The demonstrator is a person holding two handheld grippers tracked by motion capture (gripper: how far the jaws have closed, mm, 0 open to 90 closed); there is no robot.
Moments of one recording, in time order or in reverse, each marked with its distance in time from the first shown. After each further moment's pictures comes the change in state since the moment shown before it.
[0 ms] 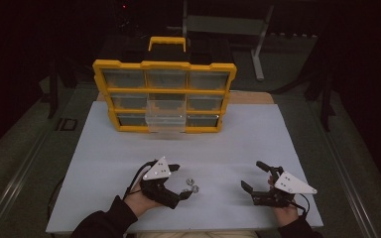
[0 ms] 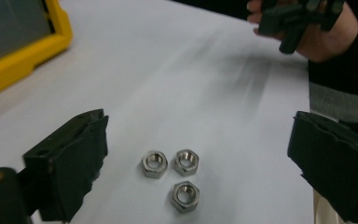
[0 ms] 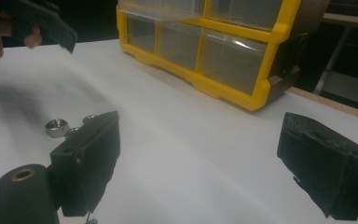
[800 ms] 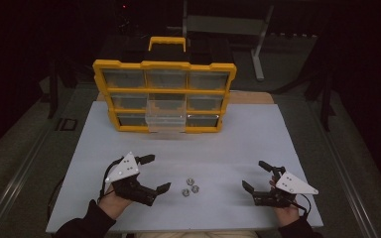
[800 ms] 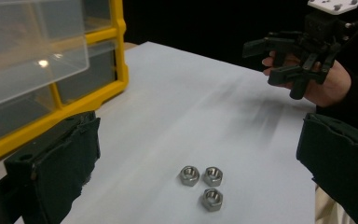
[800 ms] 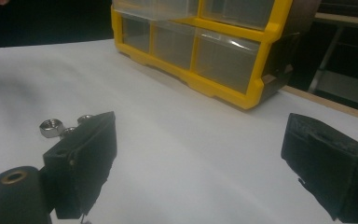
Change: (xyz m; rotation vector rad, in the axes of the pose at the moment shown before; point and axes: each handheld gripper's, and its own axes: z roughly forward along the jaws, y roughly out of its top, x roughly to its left) left arm 0.006 0.001 -0.066 -0.206 0.126 -0.023; right arm -0.001 0.000 -0.002 0.000 -0.020 0.003
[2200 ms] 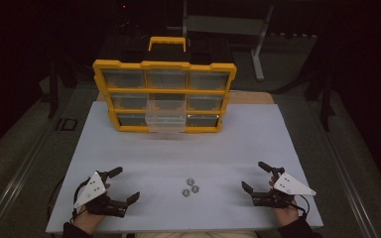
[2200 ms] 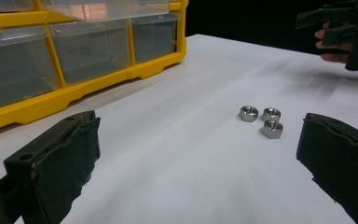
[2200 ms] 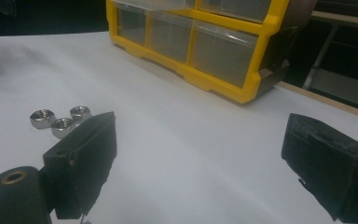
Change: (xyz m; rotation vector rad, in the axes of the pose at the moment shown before) left arm 0.025 -0.089 -0.062 -0.072 0.174 0.021; right arm 0.001 -0.006 0.002 0.017 -0.022 -0.020
